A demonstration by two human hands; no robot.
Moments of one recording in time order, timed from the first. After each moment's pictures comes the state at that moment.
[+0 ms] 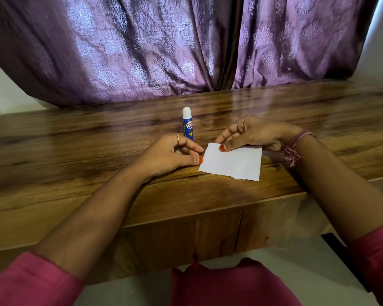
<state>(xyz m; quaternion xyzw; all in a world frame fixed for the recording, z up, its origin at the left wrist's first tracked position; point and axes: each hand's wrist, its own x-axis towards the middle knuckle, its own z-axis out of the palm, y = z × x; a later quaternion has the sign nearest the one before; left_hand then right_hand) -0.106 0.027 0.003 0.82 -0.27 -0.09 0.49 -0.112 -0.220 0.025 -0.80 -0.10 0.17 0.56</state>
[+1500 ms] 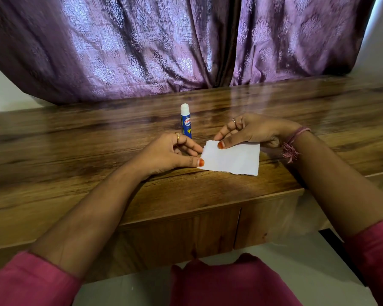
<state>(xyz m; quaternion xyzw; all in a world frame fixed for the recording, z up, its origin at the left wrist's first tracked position) -0.108 0.026 0.002 0.81 -0.29 -0.11 0.49 -0.111 -0.219 0.024 -0.82 -0.10 0.16 0.54</state>
